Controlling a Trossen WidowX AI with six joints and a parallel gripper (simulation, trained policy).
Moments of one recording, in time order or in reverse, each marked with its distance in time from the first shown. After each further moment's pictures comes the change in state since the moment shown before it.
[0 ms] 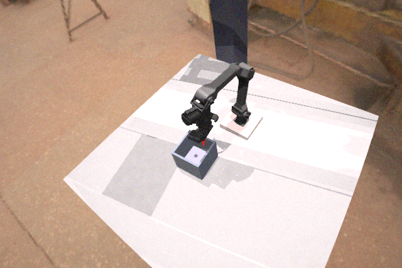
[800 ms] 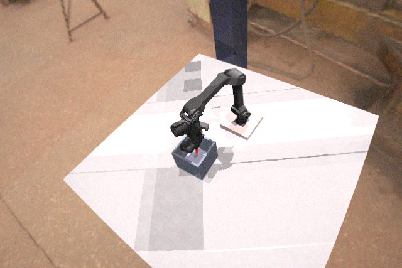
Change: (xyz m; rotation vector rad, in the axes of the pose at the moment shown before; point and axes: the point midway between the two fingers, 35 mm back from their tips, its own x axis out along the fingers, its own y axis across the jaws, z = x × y) arm 0.066 0.014 0.034 -0.020 0.055 -0.050
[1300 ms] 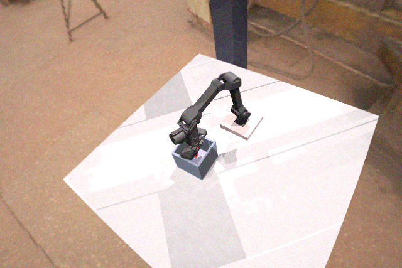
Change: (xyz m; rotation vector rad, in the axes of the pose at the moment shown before) arm 0.041 0.006 0.005 -0.070 0.028 -0.029
